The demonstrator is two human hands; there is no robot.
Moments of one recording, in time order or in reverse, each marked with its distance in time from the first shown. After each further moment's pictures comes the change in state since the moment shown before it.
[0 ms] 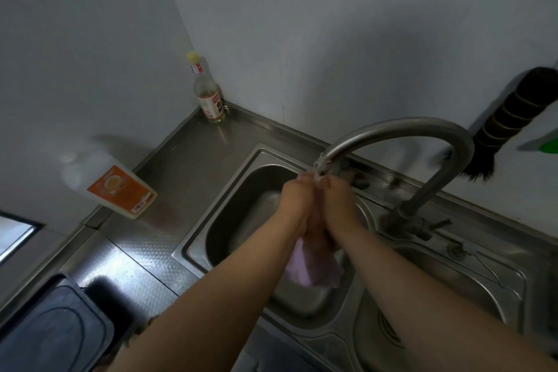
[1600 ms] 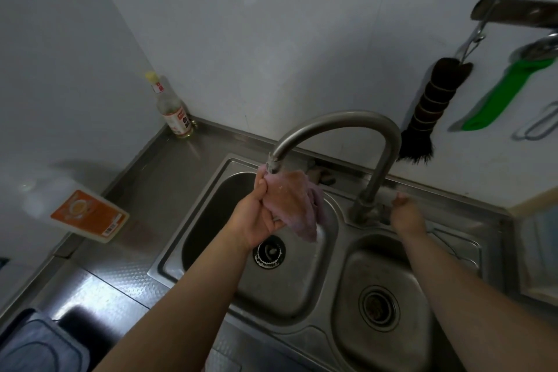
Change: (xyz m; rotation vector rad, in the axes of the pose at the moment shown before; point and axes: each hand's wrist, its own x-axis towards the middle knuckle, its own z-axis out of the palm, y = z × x) left_hand -0.002 -0.030 -0.026 -0.576 -0.504 -0.193; right_hand 0.009 0.173 -0.127 -0.017 0.292 0.547
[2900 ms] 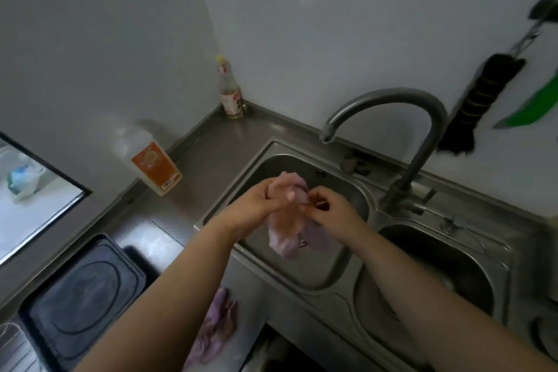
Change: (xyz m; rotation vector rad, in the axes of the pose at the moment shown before) left_hand -0.144 0.005 -0.029 0.735 -0.142 0.268; right_hand -0.220 -0.075 0.044 0.199 -0.808 -0.633
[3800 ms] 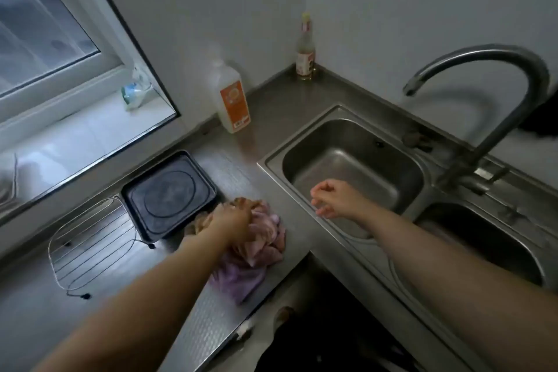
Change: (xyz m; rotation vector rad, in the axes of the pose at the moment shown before) left_hand -0.186 -0.093 -0.025 1.405 0.206 -0.630; right_hand -0.052 -0.002 0.114 -0.050 -0.303 0.290
